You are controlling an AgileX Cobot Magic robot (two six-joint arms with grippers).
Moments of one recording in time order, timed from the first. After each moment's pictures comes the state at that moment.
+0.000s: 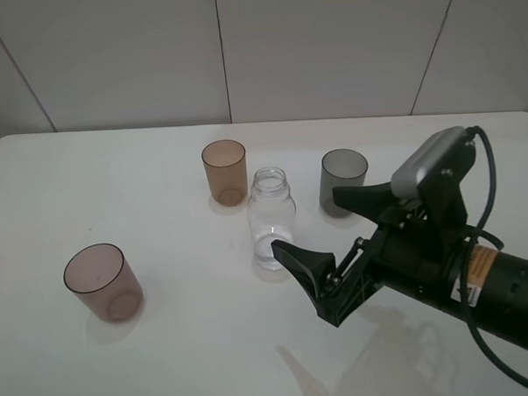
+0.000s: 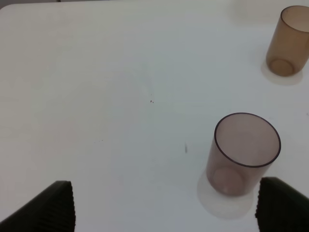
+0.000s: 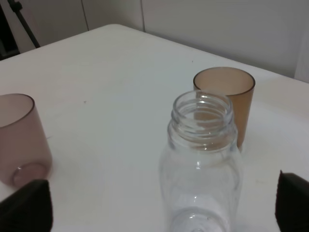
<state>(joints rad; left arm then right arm) -0.09 -0.01 -0.50 0.00 1.06 -0.02 0.85 1.55 -0.17 0.06 -1.02 0.02</state>
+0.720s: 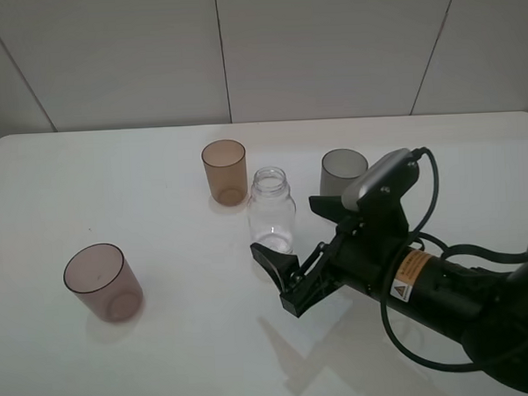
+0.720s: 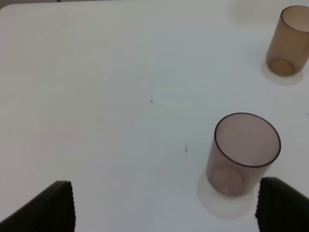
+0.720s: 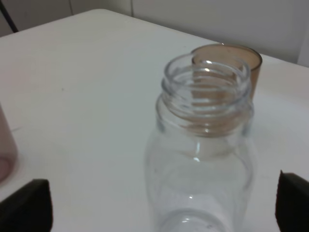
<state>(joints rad) -0.09 -0.01 -0.50 0.00 1.06 -0.02 0.85 1.86 -0.26 0.10 -1.20 0.02</state>
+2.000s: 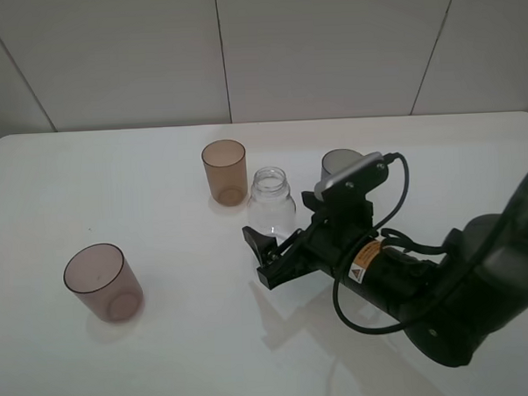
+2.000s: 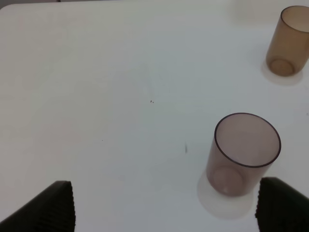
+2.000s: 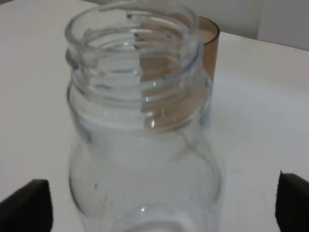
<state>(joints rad) -0.09 -0.01 -0.50 0.00 1.06 -0.02 0.85 2.04 -0.43 0.21 -1.21 0.02</state>
